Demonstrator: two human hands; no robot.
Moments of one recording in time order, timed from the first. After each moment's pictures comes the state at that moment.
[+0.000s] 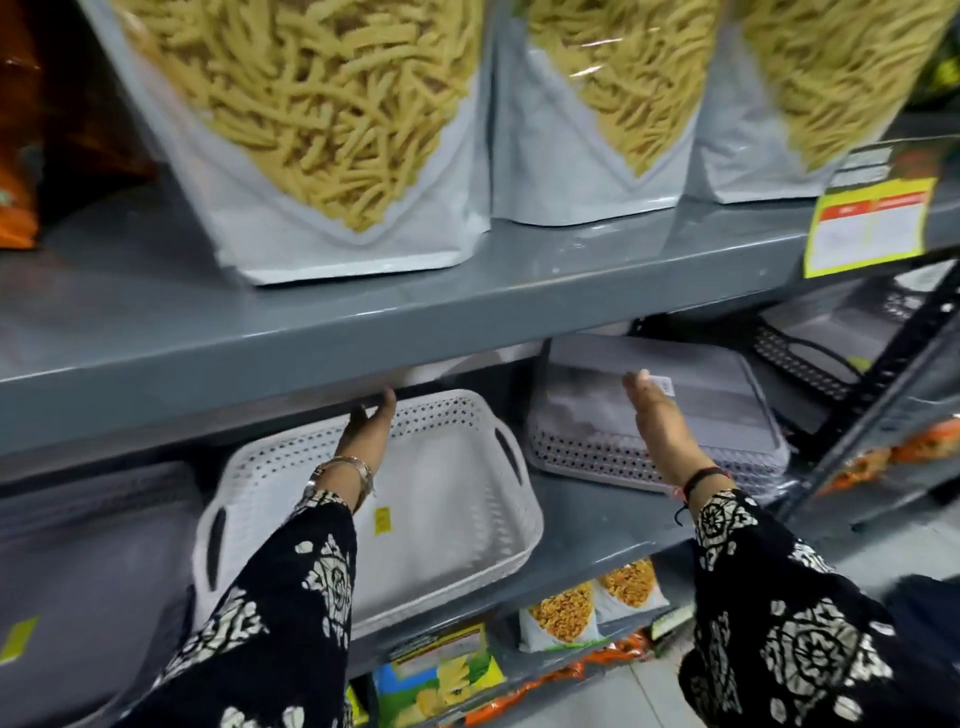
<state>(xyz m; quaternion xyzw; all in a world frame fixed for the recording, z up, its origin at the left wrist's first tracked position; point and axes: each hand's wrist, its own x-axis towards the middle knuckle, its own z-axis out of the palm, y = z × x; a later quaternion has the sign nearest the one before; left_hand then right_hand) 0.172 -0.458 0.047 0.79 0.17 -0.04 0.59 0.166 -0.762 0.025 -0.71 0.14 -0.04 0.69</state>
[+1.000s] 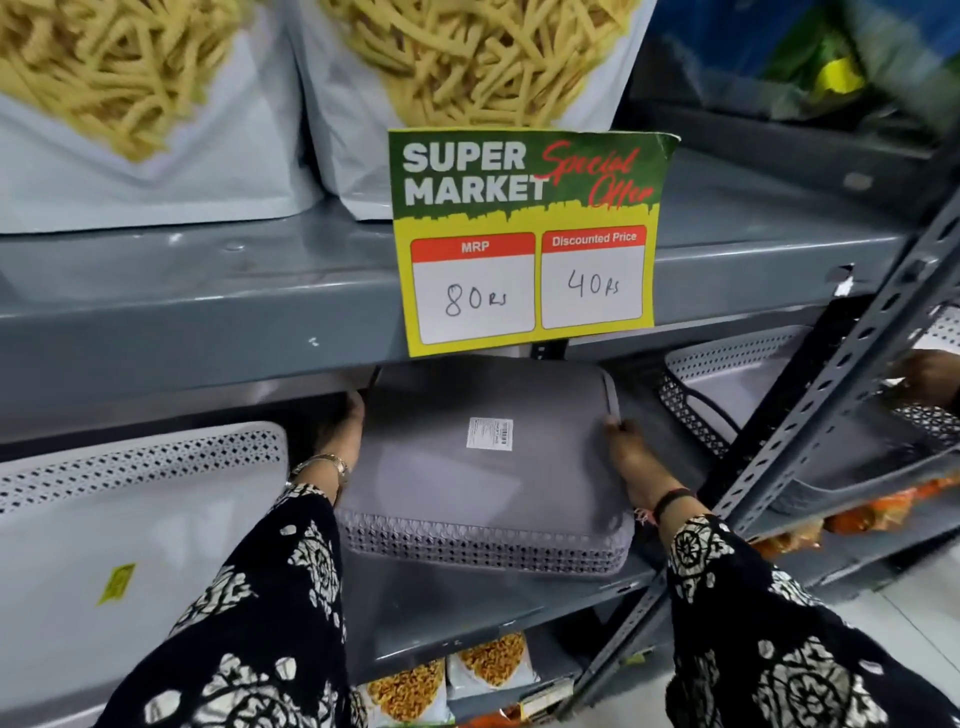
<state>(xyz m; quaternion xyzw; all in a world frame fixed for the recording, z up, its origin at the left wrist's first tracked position) 0.255 -0.673 0.012 0.74 0.28 0.00 0.62 0.263 -0.971 -0.021 -0.76 0.22 0.00 0.61</state>
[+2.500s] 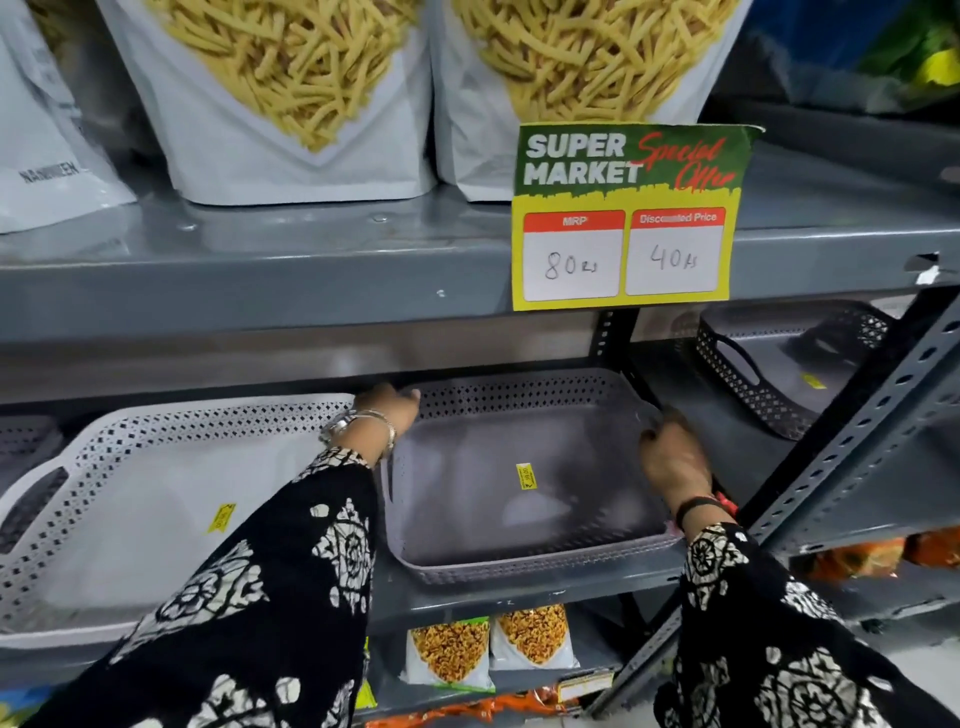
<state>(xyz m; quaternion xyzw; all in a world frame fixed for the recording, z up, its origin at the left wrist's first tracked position) 0.207 -0.669 0.070 0.91 0.25 -0.07 0.33 0.227 -0.946 0.004 -0.93 0.17 -0.04 0.32</state>
